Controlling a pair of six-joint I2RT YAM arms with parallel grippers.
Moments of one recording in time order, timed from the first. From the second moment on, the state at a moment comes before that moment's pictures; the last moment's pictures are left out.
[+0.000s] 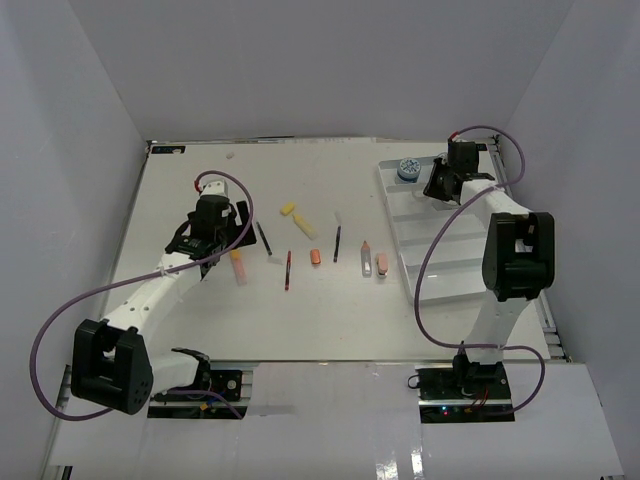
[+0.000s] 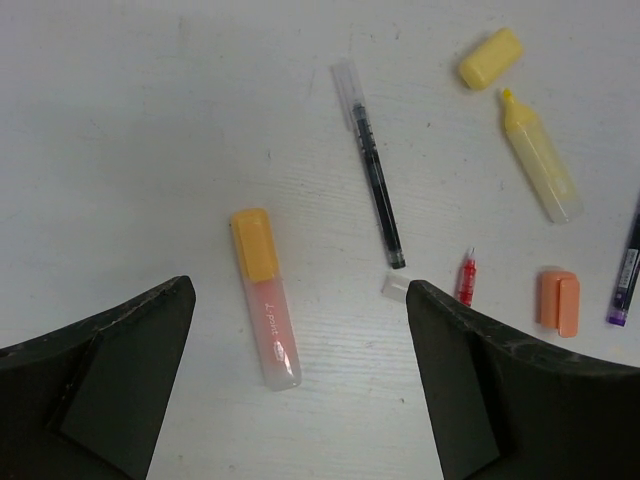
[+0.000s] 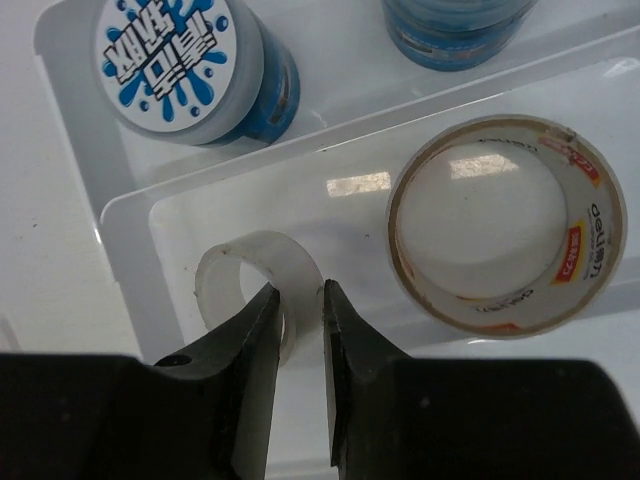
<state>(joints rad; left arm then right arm) -0.29 1.22 0.83 -0.31 -0.23 -0.37 0.07 1.86 1.34 -0.23 -0.05 0.29</state>
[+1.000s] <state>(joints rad) -0.28 1.20 0.83 -0.26 -0.22 -0.33 0.09 1.87 1.43 -0.35 0.02 0.17</state>
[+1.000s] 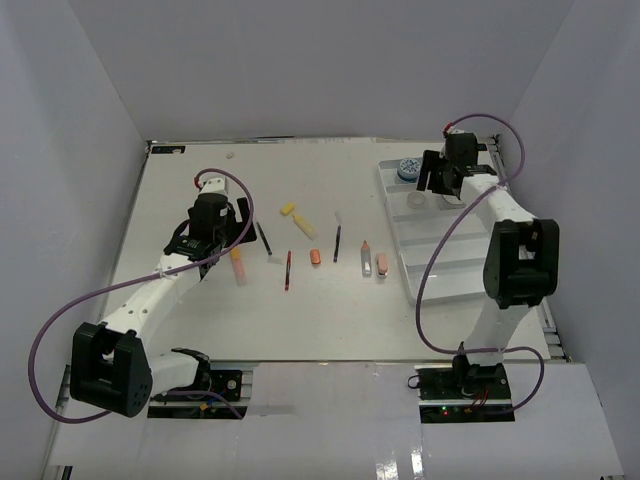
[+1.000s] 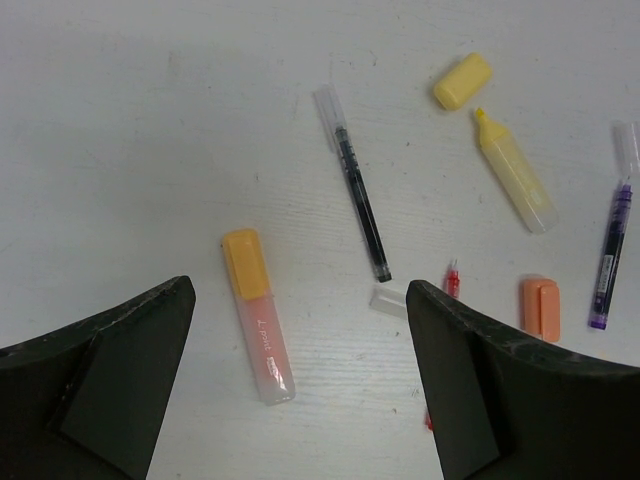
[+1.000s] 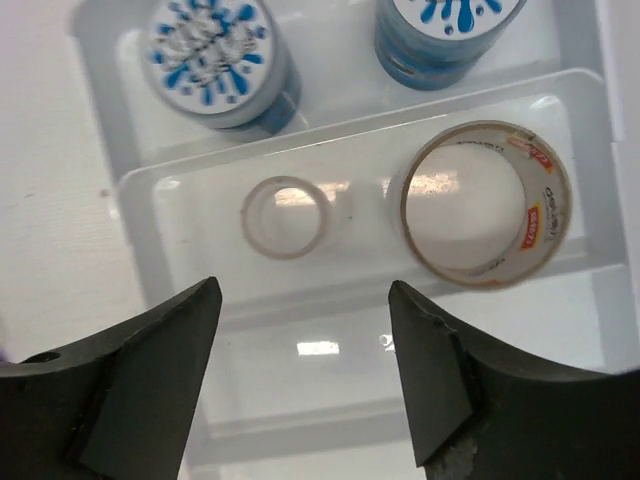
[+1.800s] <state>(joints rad) -0.28 1.23 0.83 -0.32 -0.27 -0.43 0.31 0.76 0.73 -0.16 -0.02 0.15</state>
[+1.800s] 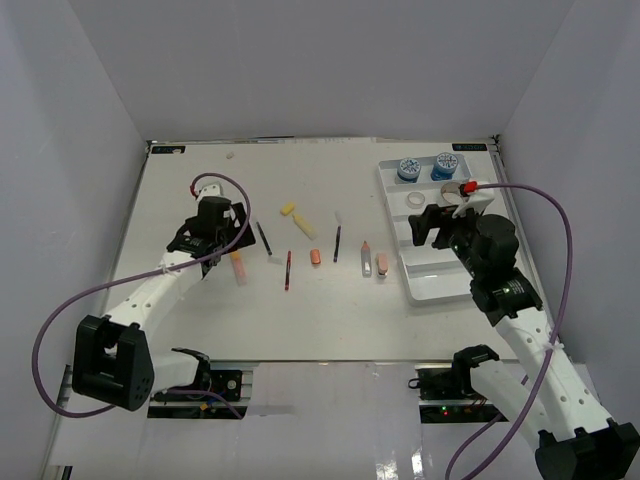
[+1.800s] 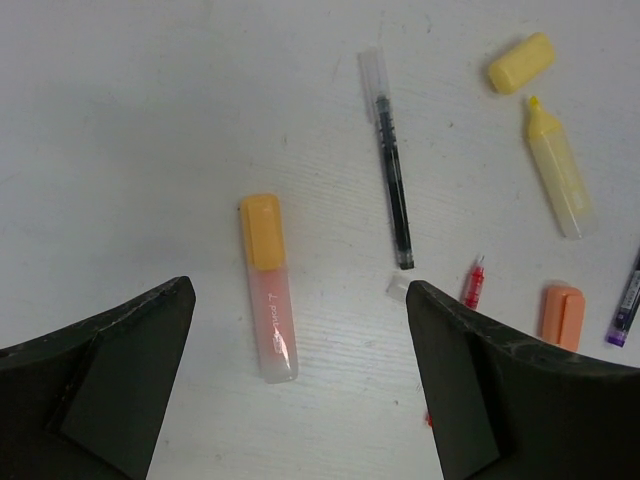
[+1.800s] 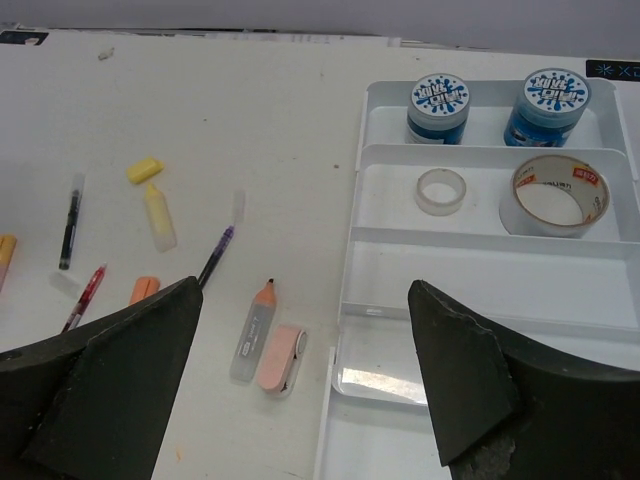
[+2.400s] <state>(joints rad) -0.28 1.42 0.79 -0.46 -0.27 -0.64 0.31 0.70 0.65 -0.15 -0.10 0.15</state>
